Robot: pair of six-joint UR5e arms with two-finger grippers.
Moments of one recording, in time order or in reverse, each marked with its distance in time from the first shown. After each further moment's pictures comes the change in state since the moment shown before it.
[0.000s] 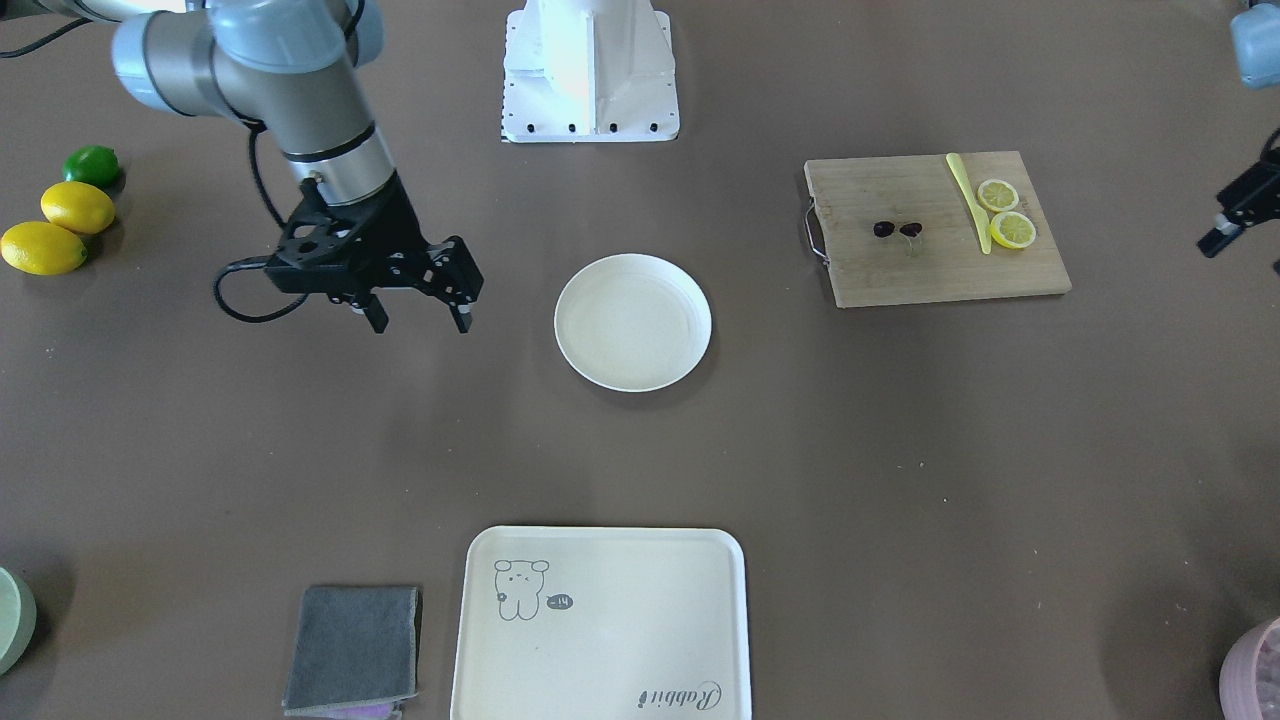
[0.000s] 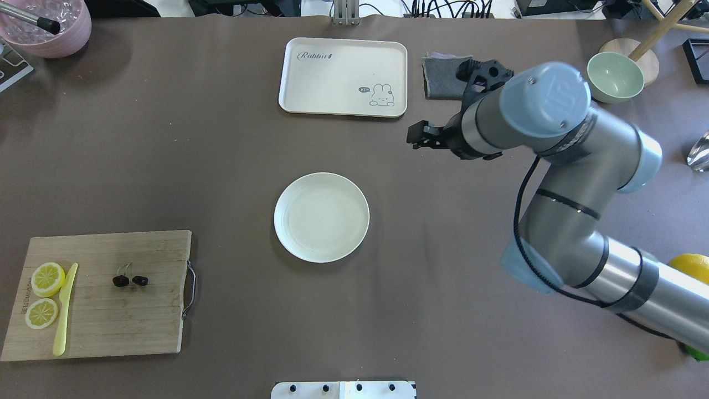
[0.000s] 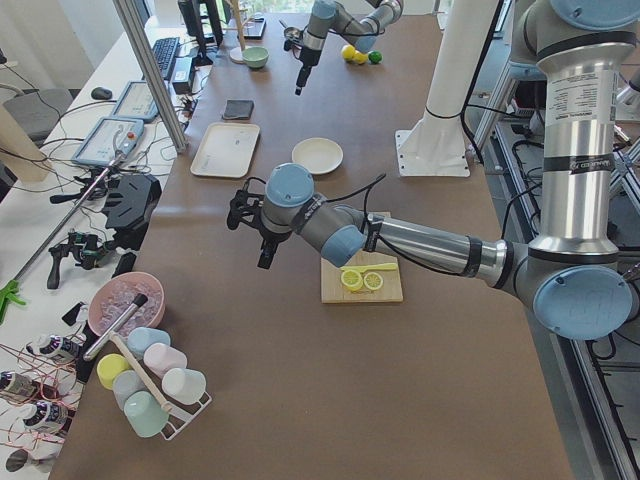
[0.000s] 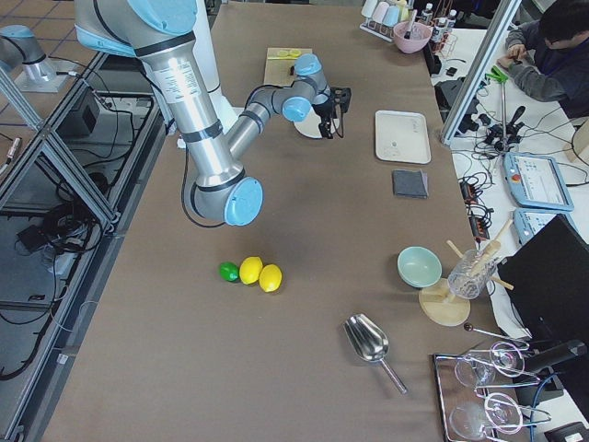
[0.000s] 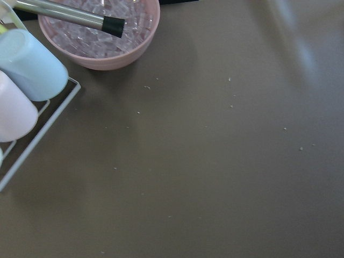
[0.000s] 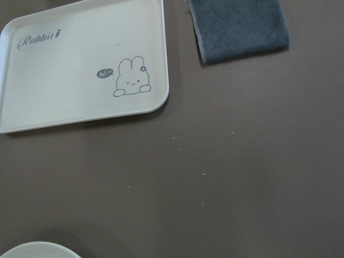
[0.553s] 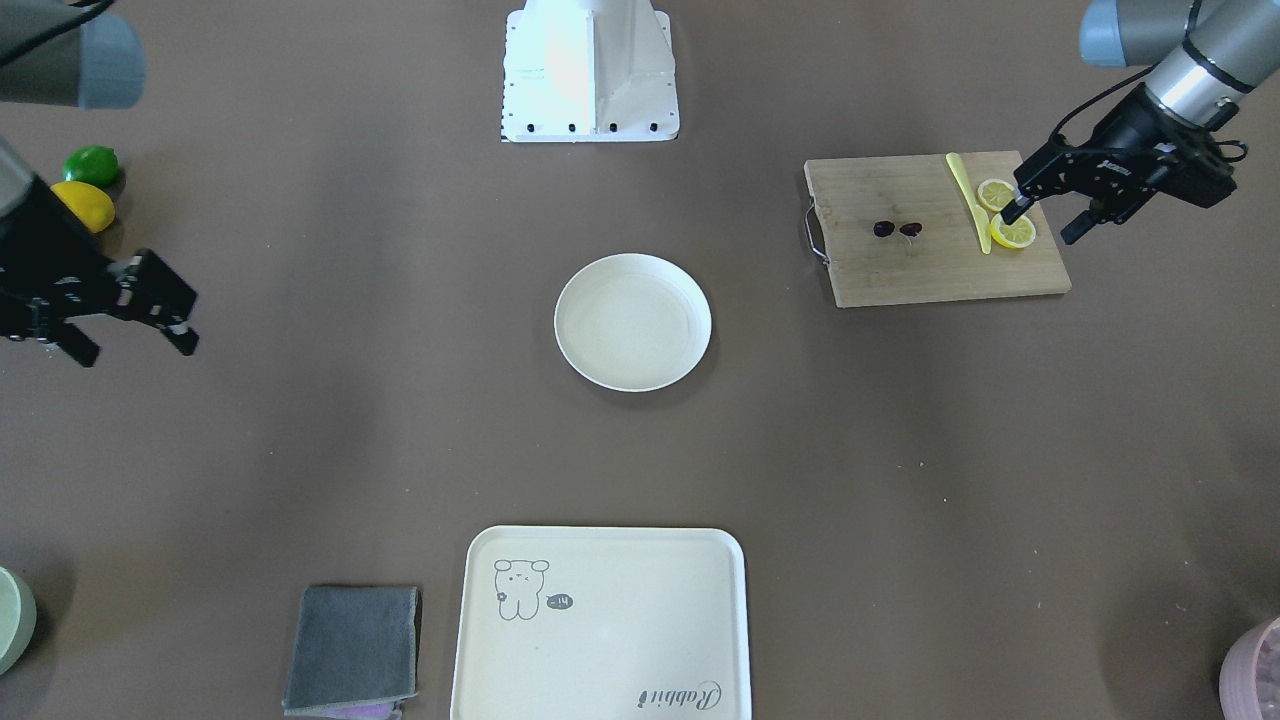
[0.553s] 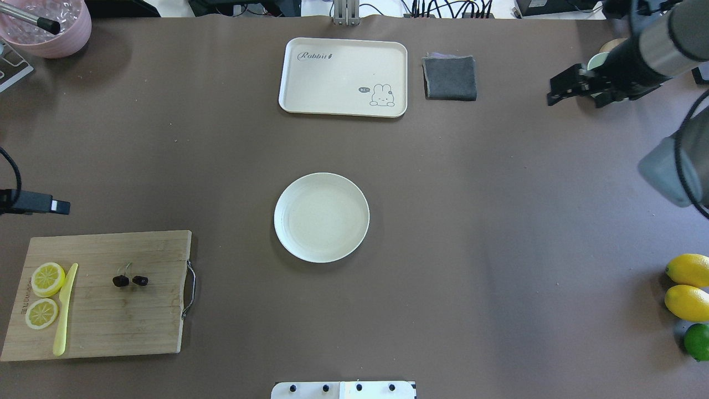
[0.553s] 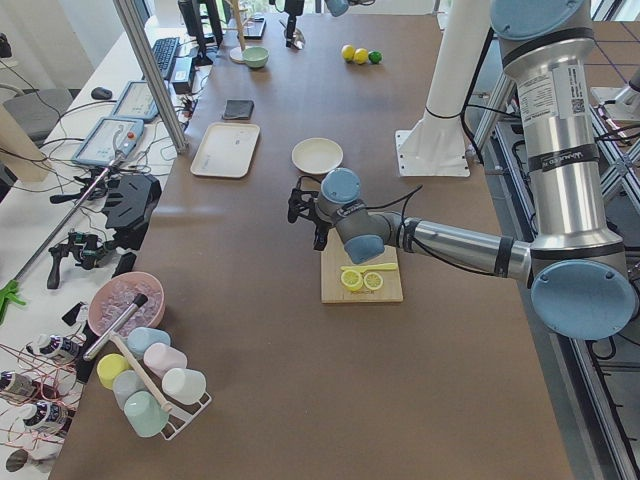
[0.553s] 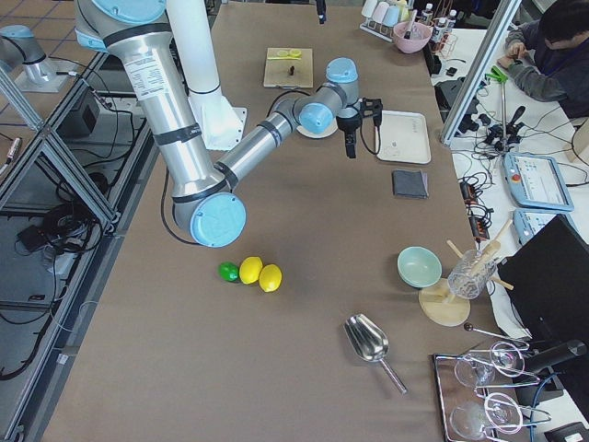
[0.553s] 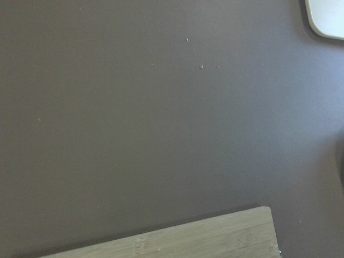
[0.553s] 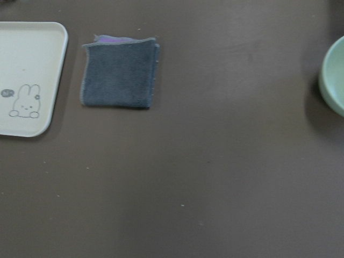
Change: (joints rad) left arm 0.425 0.146 -0.062 -0.319 0.265 -0.409; right arm 0.402 -0.218 0.020 -0.021 0.346 -0.515
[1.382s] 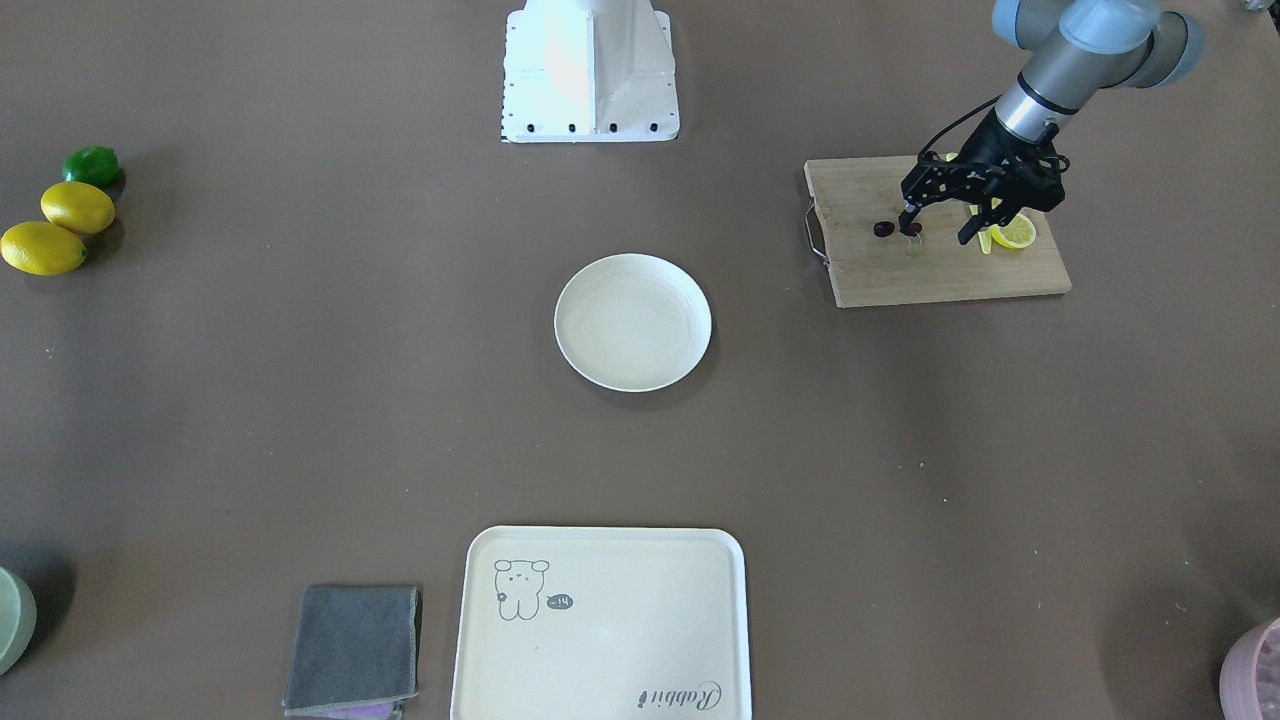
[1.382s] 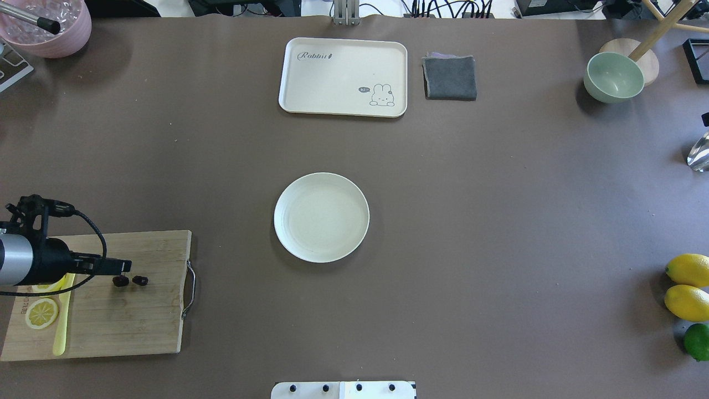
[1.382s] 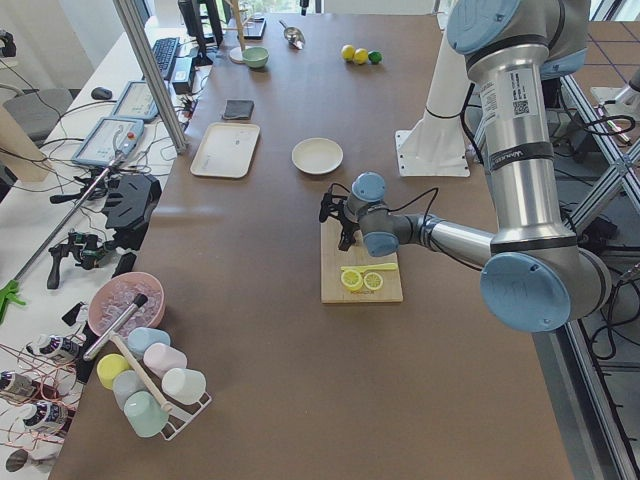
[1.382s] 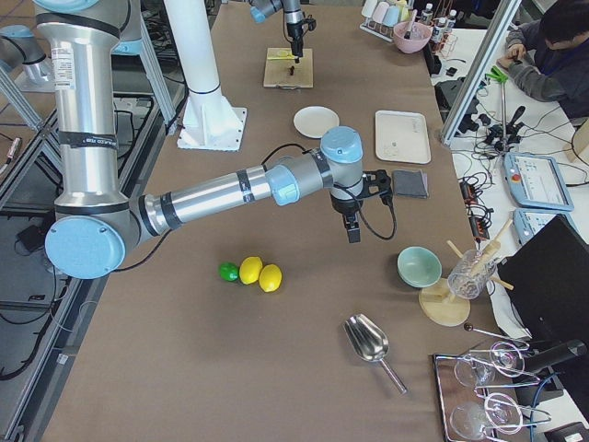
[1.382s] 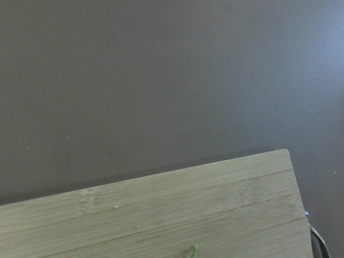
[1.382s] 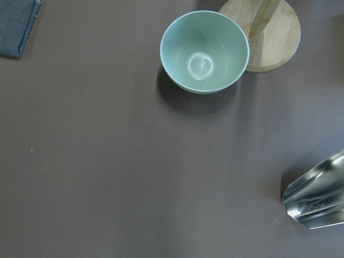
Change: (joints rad) left arm 0.361 0.012 0.009 -0.016 0.323 -0.068; right arm 0.250 -0.247 -0.012 -0.003 0.075 -0.445
